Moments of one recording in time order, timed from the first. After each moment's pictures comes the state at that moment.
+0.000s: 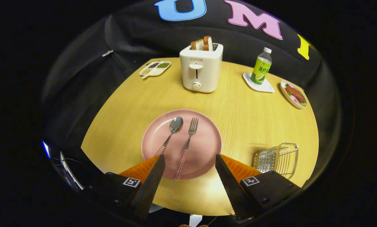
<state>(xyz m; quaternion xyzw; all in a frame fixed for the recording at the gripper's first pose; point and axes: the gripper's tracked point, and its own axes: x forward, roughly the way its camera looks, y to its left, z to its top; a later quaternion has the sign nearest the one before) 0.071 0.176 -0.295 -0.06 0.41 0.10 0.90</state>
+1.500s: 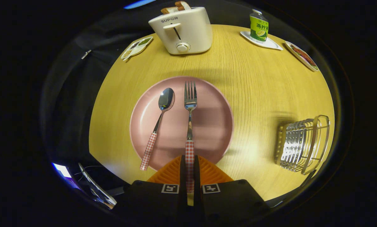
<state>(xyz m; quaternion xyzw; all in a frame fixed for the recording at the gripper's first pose) 0.062 0.166 -0.330 0.03 0.53 0.10 0.84</state>
